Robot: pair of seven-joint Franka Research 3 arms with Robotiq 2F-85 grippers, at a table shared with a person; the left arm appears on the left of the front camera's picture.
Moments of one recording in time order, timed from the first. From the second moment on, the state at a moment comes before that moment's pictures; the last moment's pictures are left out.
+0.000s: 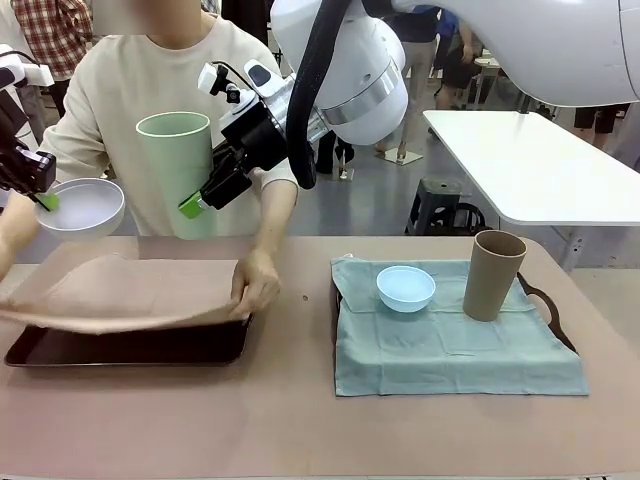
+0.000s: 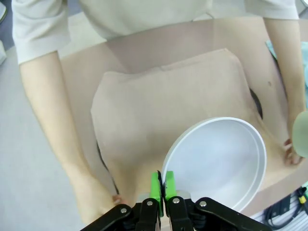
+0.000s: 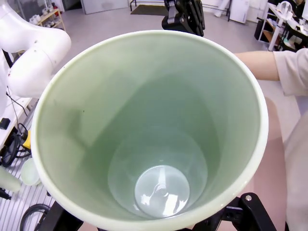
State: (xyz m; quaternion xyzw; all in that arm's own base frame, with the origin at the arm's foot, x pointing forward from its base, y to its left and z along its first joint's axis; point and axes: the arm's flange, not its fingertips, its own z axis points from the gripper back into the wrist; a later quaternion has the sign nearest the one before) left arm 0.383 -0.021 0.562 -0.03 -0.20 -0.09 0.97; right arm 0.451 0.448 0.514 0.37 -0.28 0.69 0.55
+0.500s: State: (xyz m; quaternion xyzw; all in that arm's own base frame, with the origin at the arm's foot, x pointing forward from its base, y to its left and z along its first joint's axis) left arm 0.383 -0.021 0.562 -0.03 -0.20 -0.09 0.97; right arm 0.450 0.449 0.514 0.37 -0.28 0.69 0.55
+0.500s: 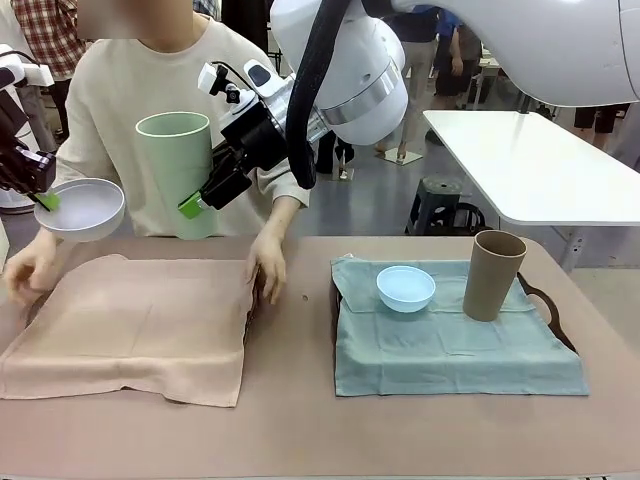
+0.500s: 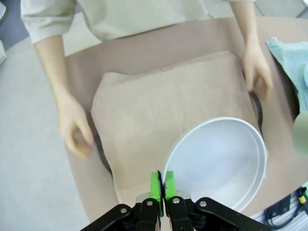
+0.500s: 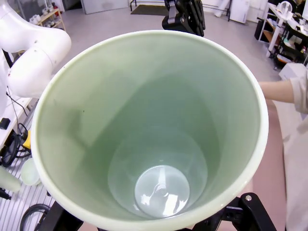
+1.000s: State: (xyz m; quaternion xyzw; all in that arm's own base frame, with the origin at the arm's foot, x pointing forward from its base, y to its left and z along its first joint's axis) left arm 0.383 -0.021 0.562 -0.03 -0.20 -0.09 0.97; right arm 0.451 0.449 0.514 0.37 -0.28 0.69 0.55
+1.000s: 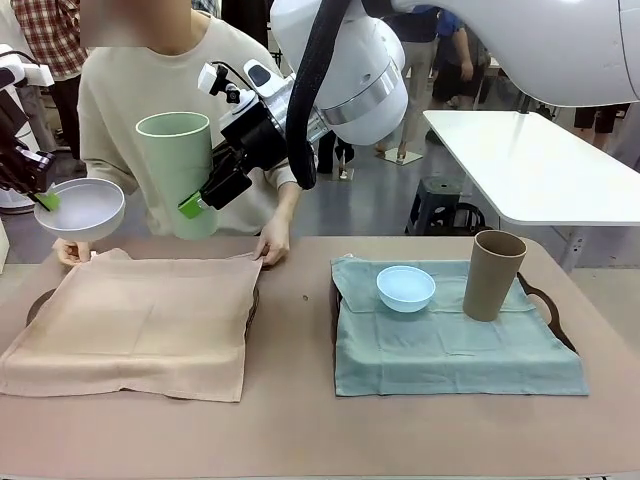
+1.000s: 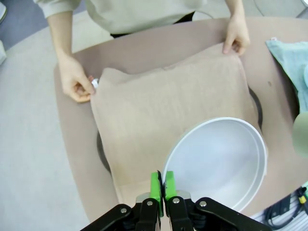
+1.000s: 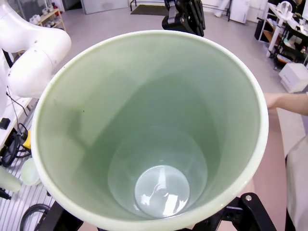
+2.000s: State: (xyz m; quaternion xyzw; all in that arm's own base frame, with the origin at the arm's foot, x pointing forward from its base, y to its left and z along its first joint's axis) left arm 0.389 -0.016 0.550 -0.04 -0.19 -0.10 0.98; right arm 0.458 0.450 0.500 0.37 -0.28 0.70 0.54
